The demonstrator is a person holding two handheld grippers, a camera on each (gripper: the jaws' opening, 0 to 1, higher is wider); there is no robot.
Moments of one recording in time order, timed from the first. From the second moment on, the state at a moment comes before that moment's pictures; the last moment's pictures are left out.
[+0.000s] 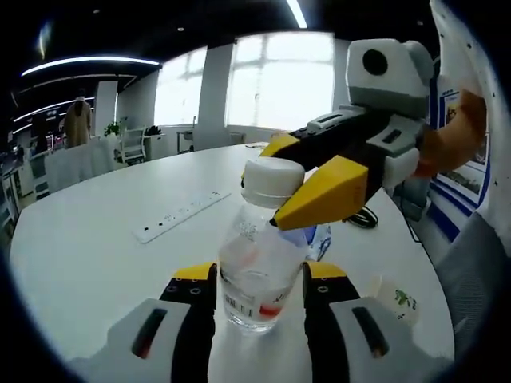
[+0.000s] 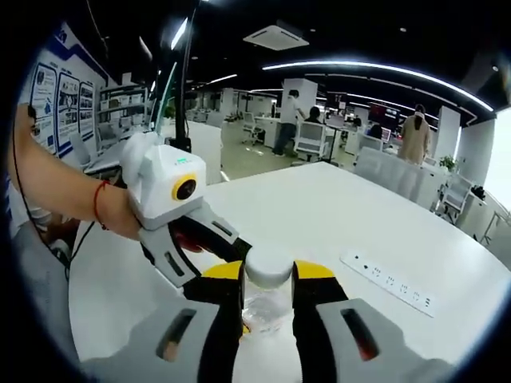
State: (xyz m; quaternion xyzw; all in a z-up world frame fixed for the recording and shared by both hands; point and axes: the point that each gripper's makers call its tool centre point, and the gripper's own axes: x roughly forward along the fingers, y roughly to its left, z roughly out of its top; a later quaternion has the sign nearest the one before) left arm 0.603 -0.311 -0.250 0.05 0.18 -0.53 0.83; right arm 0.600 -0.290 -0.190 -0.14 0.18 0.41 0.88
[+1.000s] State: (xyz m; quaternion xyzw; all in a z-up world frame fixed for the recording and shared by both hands) left arm 0.594 -0.294 -0.235 0.03 0.19 -0.51 0.84; right arm 0.597 -0.305 -0.185 -0.10 0.20 0.43 0.88
